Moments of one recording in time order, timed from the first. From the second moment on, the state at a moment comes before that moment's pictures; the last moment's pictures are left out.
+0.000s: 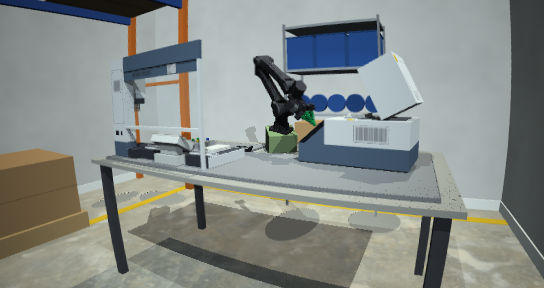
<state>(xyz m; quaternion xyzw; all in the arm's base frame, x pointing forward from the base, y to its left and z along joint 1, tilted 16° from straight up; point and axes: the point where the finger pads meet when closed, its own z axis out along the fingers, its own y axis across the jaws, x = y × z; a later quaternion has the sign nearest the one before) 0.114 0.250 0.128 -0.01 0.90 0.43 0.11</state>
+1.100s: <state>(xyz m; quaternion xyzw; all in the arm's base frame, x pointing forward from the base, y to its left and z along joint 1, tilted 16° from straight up) 0.113 0.248 0.121 -0.01 0.90 0.43 0.11</state>
